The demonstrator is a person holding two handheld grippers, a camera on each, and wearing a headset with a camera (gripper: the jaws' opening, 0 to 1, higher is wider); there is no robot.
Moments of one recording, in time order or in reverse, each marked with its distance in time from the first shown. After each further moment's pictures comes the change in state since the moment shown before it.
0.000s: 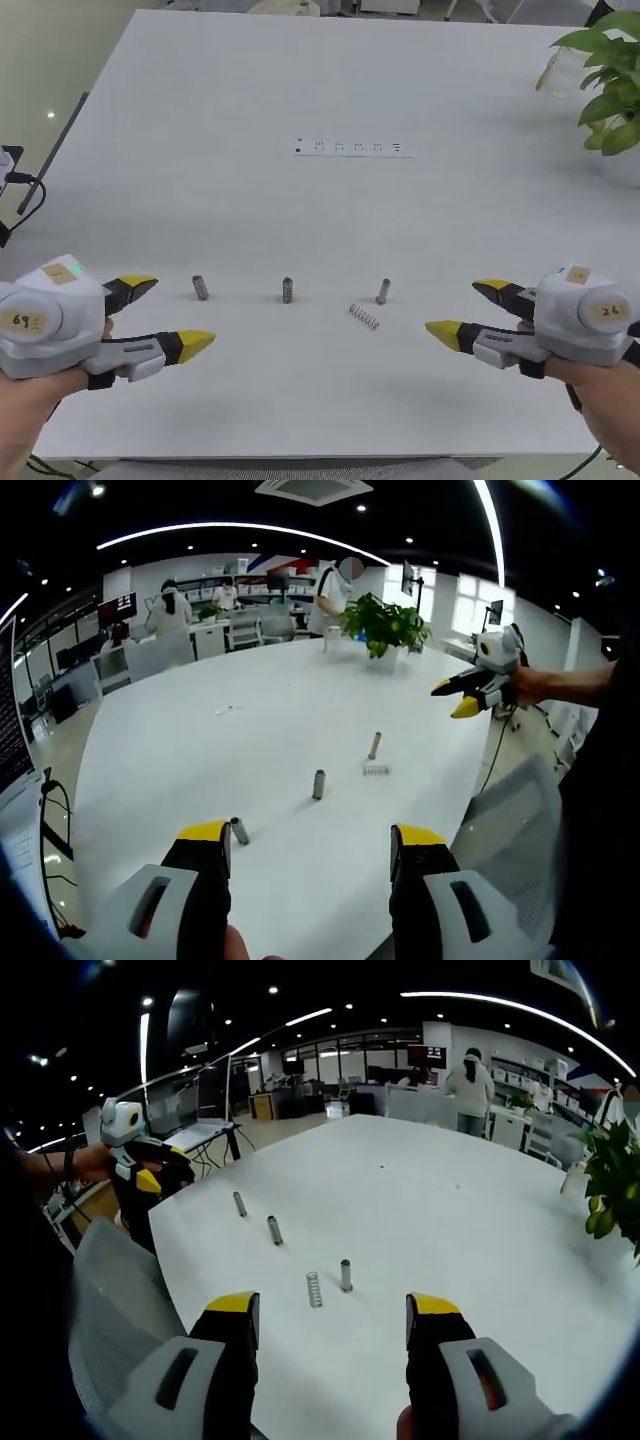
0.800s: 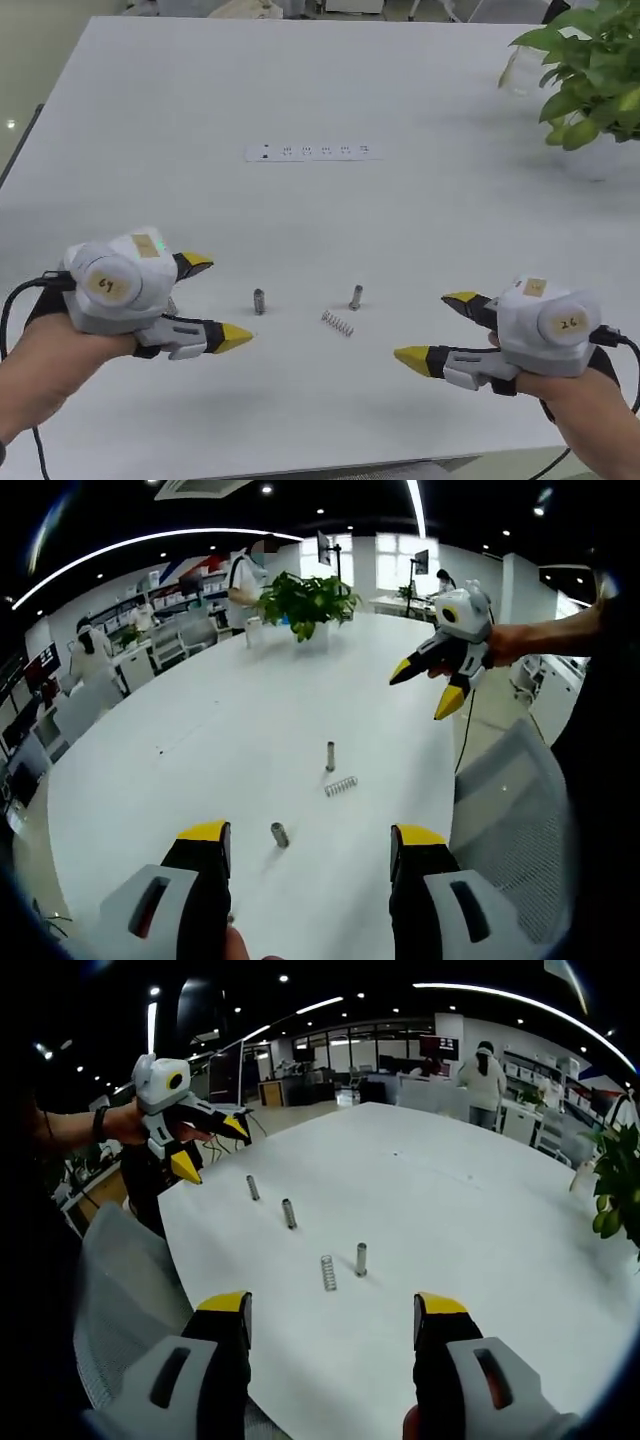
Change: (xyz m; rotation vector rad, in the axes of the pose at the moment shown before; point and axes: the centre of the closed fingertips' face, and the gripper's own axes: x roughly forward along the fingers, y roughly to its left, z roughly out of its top) left arm 0.078 -0.051 0.048 0.304 0.075 -0.245; right arm -0.004 0.016 -0.014 -0.021 0.058 0.034
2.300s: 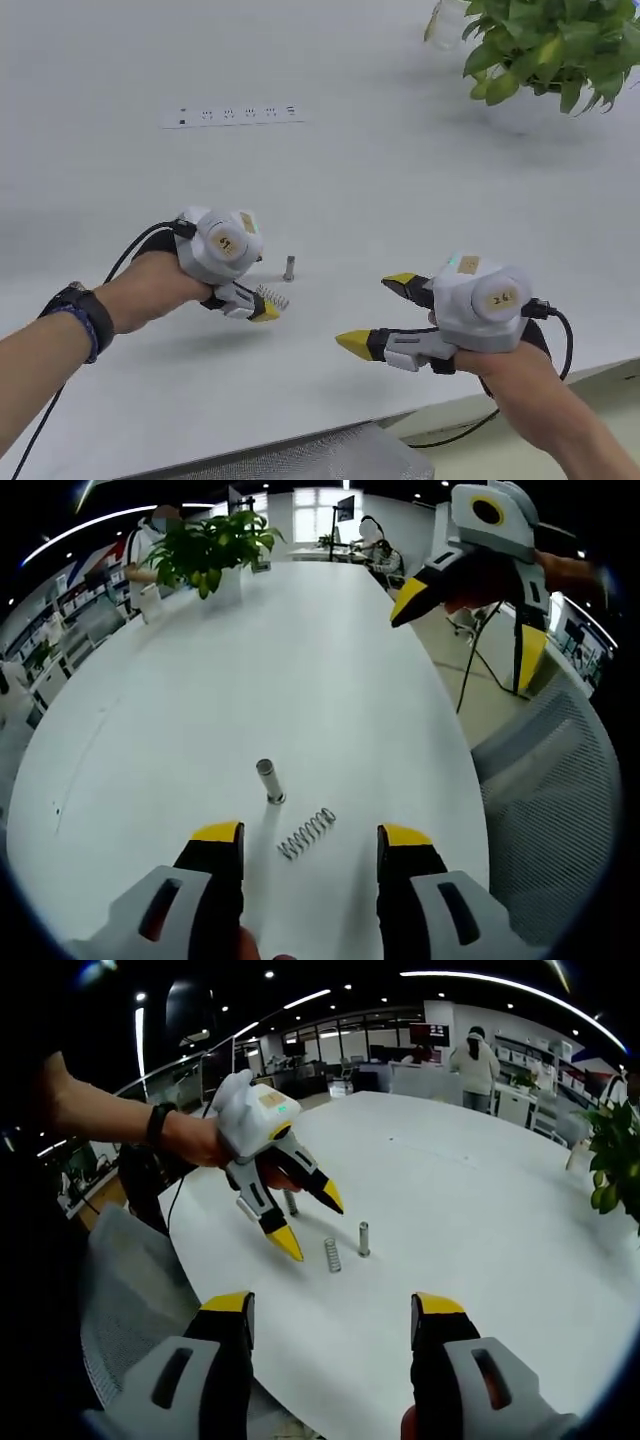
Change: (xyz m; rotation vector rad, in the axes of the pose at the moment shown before) left arm 0.172 -0.043 -0.015 0.186 0.195 -0.283; right arm -0.008 0.004 -0.017 0.057 0.036 -0.006
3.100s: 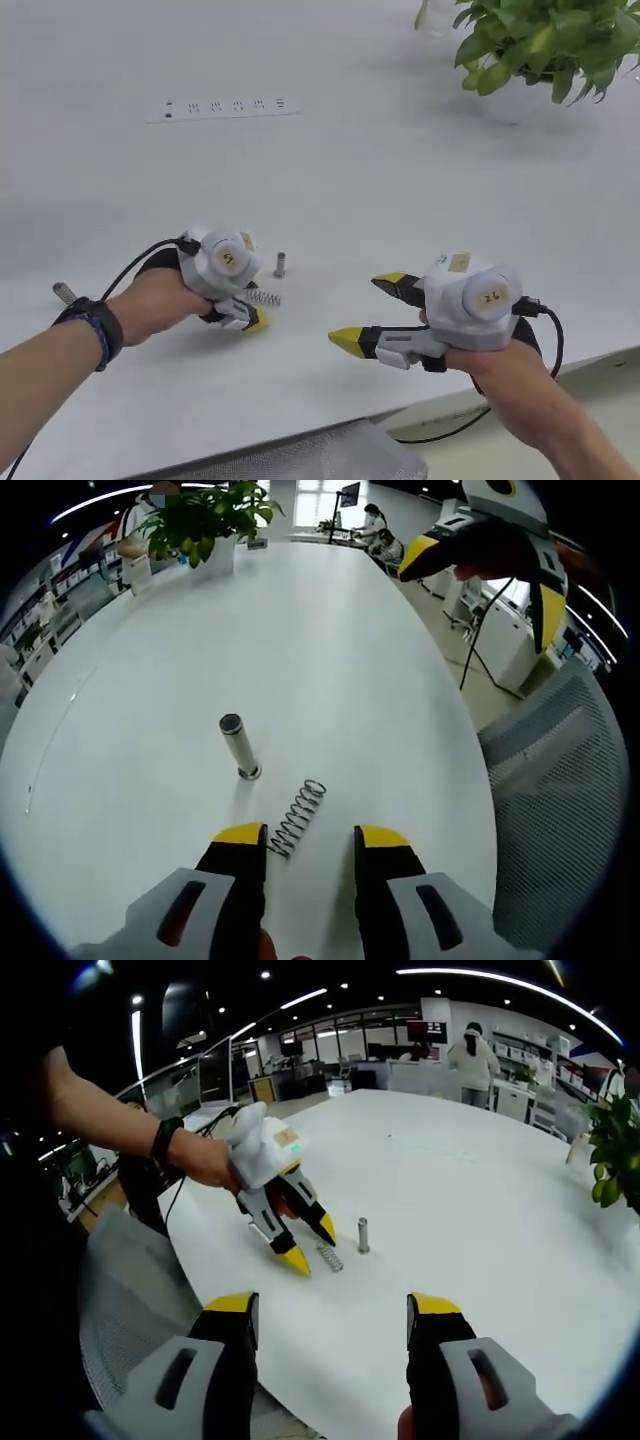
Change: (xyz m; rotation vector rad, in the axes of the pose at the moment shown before) left arm 0.025 -0.014 -0.027 -0.051 0.063 -0.052; right arm 0.002 0.000 -0.005 0.016 0.005 0.004
